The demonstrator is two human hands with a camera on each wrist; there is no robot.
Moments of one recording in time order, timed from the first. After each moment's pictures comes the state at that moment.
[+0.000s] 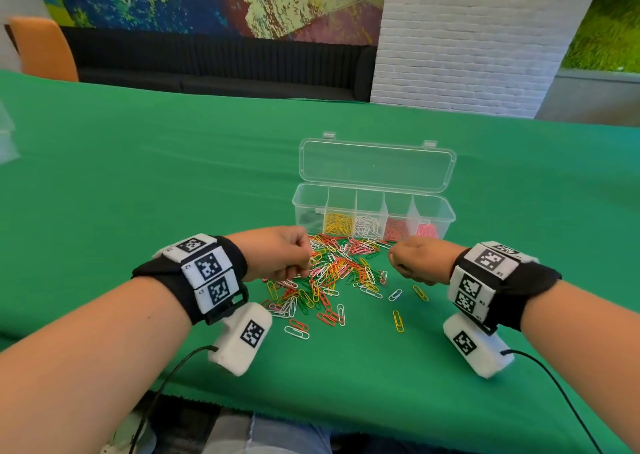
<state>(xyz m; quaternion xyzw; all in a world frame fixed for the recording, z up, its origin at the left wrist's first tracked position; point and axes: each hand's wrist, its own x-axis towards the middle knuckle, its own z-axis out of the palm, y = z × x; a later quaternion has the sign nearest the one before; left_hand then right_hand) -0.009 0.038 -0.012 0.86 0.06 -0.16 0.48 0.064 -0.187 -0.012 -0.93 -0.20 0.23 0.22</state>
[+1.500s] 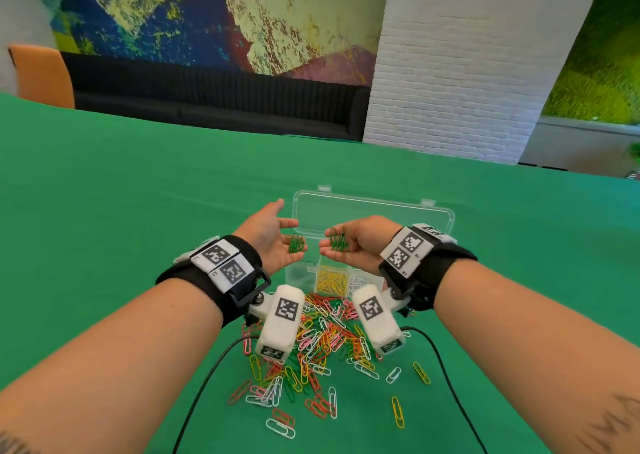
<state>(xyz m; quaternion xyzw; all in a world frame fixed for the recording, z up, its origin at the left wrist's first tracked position) 0.086 0.056 0.022 0.54 0.19 -0.01 0.82 0.138 -0.091 0.034 -0.66 -0.01 0.30 0.69</state>
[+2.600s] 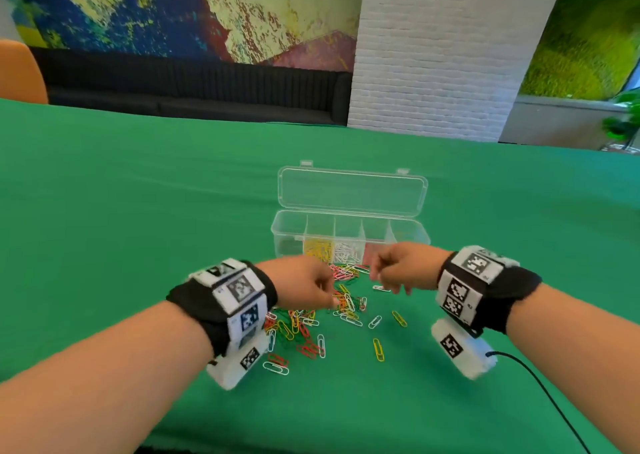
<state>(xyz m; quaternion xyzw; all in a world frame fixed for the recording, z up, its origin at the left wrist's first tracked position) 0.006 -0.008 0.003 0.97 -0.10 -0.14 0.15 0.085 -0.193 0.004 -0.92 -0.23 0.22 0.20</state>
